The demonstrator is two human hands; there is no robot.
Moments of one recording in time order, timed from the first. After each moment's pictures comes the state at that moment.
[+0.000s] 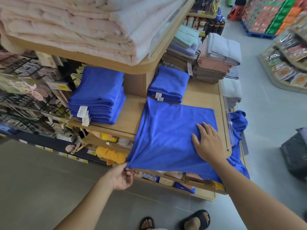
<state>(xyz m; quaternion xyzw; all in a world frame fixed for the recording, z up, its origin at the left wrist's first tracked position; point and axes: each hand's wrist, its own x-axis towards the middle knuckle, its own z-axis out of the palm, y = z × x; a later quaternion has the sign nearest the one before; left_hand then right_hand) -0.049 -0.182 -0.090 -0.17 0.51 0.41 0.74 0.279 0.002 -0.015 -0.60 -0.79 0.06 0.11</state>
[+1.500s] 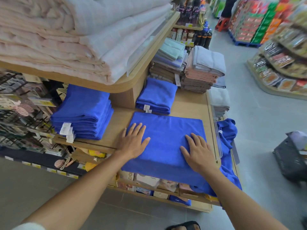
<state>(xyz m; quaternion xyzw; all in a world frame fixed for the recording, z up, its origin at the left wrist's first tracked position) -0.014 -0.017 -0.025 0.67 0.74 0.04 0.07 0.290 0.016 -0.012 -0.59 -0.81 0.05 0.05</state>
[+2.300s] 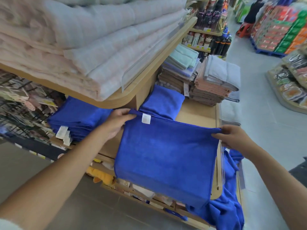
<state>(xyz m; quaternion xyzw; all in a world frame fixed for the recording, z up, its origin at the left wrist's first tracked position) -0.069 0.047 0.064 0.33 0.59 0.55 0.49 0.351 0.163 0.101 -0.59 -0.68 0.40 0.16</state>
